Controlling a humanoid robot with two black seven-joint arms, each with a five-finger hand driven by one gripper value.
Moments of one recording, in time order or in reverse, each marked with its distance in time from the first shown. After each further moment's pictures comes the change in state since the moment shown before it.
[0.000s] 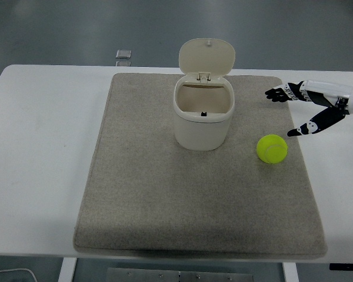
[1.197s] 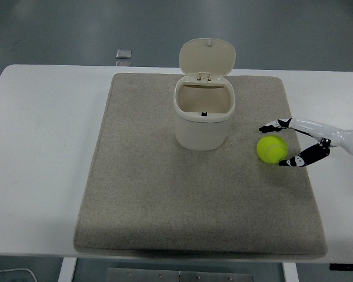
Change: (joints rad) left arm 0.000 0.000 0.000 0.000 0.000 0.000 0.000; right arm -0.155 0.016 -0.073 0.073 -0.163 -0.350 0.049
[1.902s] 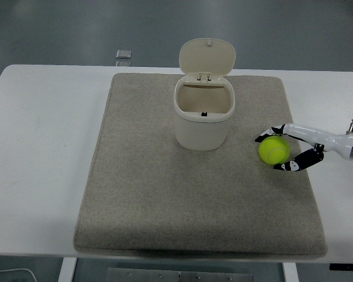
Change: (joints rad) left arm 0.000 0.000 0.000 0.000 0.000 0.000 0.000; right arm -0.010 0.025 0.000 -0.007 -0.043 0.000 0.000
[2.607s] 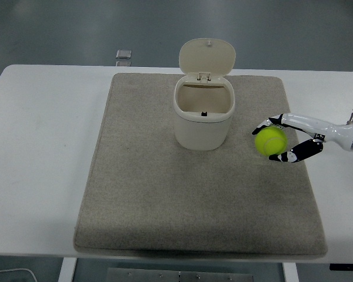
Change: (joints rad) left arm 0.000 0.000 0.000 0.000 0.000 0.000 0.000; right arm 0.039 -0.014 0.039 0.038 0.029 0.019 0.046
